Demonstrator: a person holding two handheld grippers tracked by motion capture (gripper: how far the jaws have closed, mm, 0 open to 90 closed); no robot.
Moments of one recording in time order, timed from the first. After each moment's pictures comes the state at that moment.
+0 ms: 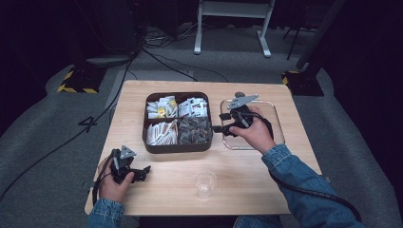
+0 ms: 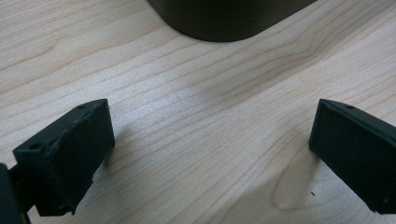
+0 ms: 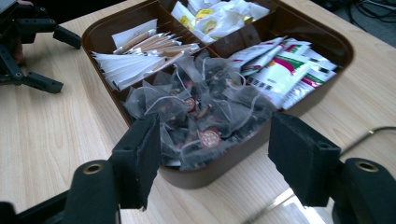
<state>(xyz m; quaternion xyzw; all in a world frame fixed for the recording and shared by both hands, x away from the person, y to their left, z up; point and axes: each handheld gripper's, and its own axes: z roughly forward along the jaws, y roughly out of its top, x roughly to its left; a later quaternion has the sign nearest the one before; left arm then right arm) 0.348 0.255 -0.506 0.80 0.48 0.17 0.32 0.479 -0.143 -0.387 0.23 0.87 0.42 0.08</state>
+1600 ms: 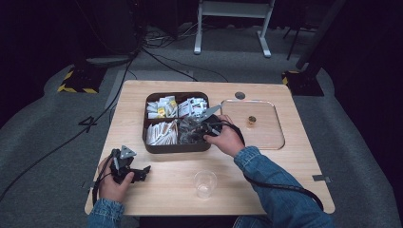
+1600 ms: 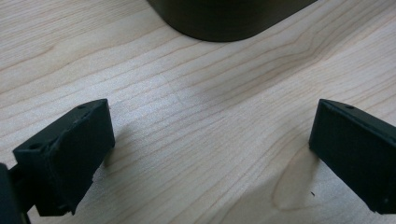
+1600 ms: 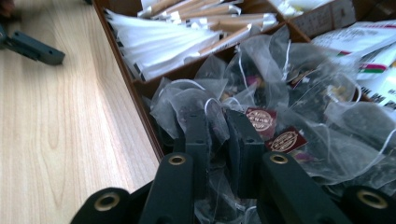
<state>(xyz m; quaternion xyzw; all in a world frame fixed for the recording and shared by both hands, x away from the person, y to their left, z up) 0.348 0.255 -0.506 0.80 0.48 0.17 0.32 0.482 -0.066 -0.436 0.17 0.91 0.37 0.05</state>
